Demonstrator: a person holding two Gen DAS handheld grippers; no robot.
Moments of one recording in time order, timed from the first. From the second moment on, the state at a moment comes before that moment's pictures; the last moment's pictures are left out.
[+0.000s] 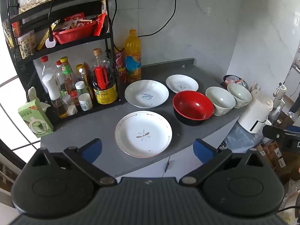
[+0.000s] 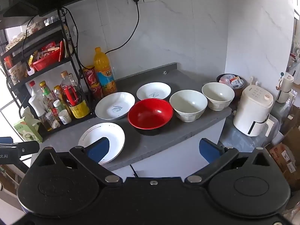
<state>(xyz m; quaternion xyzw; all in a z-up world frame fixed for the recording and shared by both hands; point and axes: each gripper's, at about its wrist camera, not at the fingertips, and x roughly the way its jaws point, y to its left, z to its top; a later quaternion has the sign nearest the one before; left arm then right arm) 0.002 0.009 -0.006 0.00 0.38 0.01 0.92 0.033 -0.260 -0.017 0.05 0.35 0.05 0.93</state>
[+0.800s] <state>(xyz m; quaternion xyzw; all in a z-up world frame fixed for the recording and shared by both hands) 0.002 0.007 -0.009 -0.01 0.38 0.01 0.92 0.031 -0.259 -0.020 0.05 0.35 0.05 0.94</state>
